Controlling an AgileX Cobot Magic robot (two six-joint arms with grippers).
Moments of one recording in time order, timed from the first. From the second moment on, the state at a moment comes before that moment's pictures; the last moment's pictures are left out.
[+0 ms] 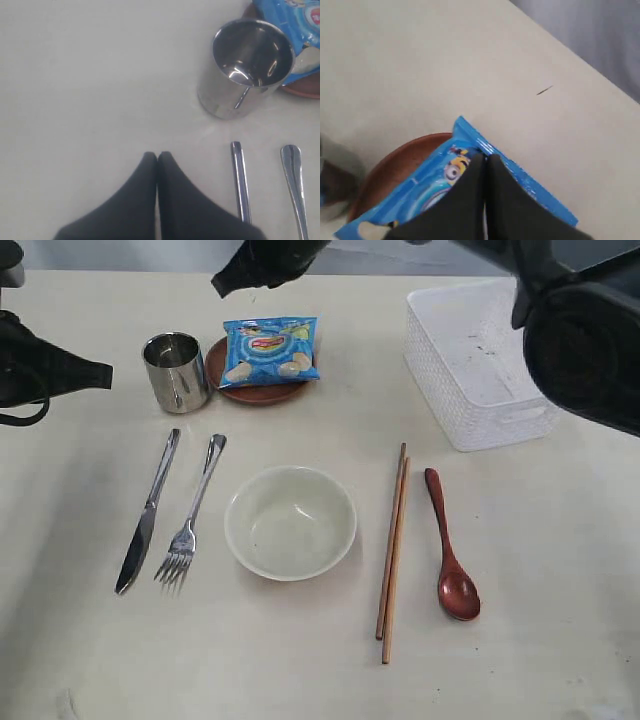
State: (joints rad) left arm -0.10 1.40 -0.68 0.46 0.22 -0.57; right arm 0.58 2.39 -2.14 0.15 0.65 -0.34
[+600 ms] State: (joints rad) left arm -0.10 1.40 -0.68 0.46 0.22 -0.57; right arm 0.57 2.51 -2.14 0.42 0.72 -0.53
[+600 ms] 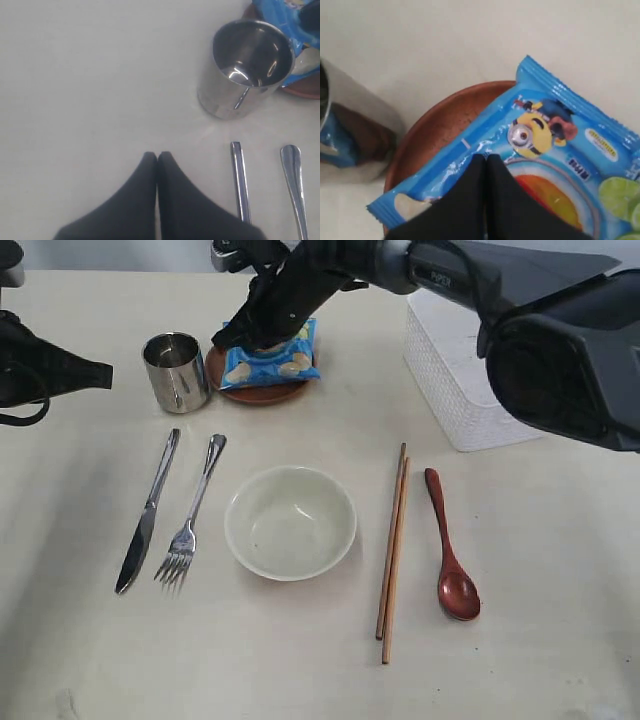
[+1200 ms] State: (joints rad) left arm -0.10 1.40 -0.68 0.46 0.22 -0.57; right arm 0.57 2.51 -2.15 0.24 0.87 -0.39
